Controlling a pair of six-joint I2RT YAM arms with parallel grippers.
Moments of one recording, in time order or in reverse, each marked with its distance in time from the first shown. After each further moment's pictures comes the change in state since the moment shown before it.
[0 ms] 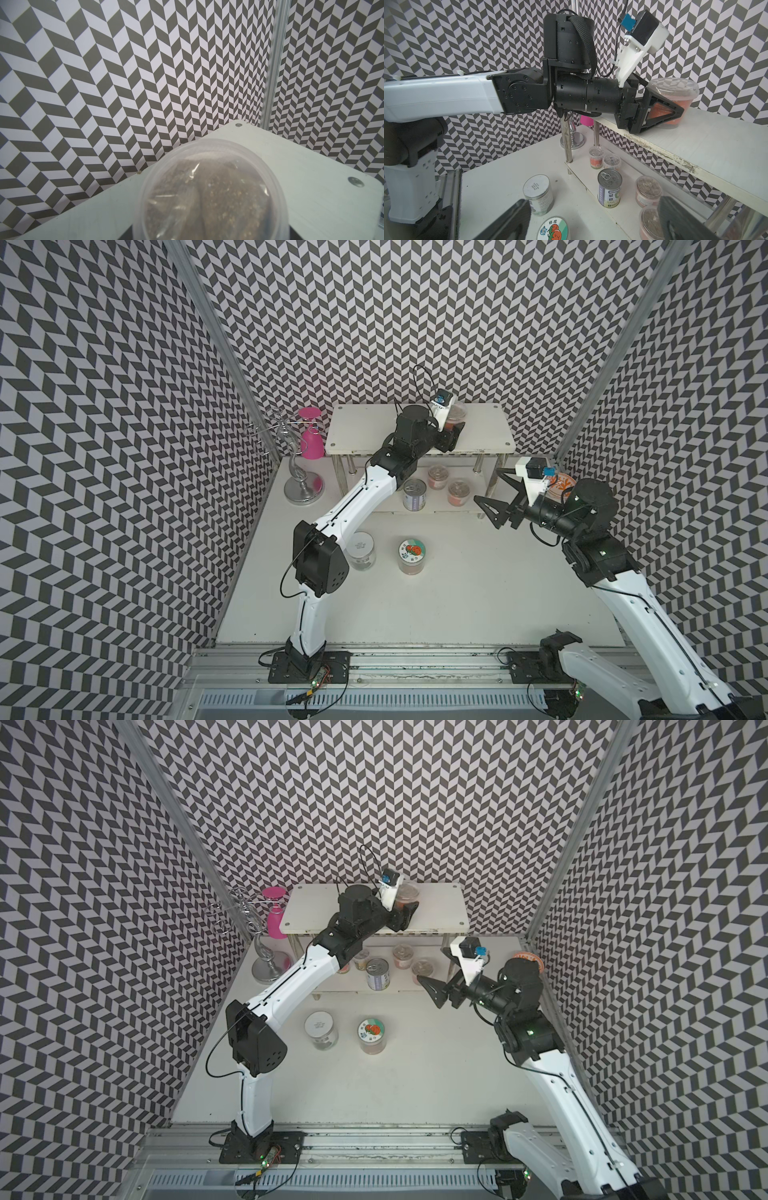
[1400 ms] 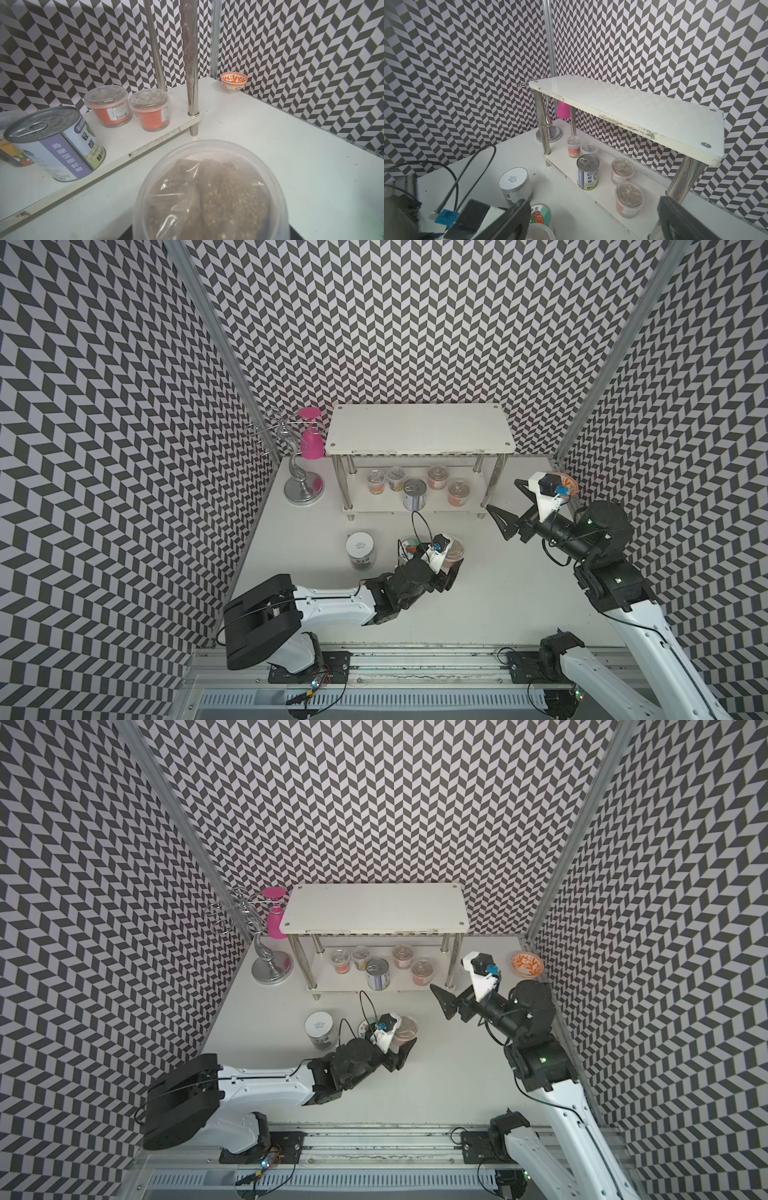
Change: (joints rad) left arm -0.529 -0.529 -1.462 0.760 -0.446 -0.217; right arm -0.006 -0.172 -0.094 -0.091 0.185 -0.050
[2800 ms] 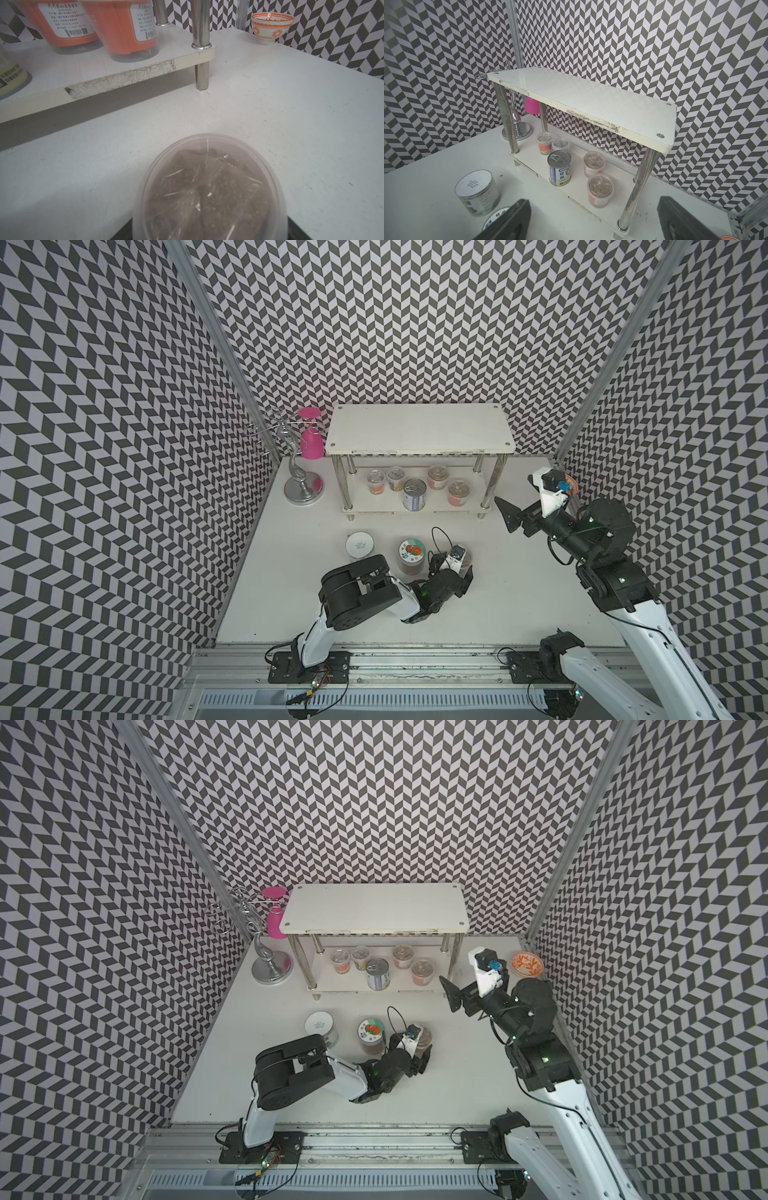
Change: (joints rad) left arm -0.019 0.562 0.193 0.206 -0.150 -0.099; right arm 0.011 0.005 0.034 -0.050 0.177 -0.050
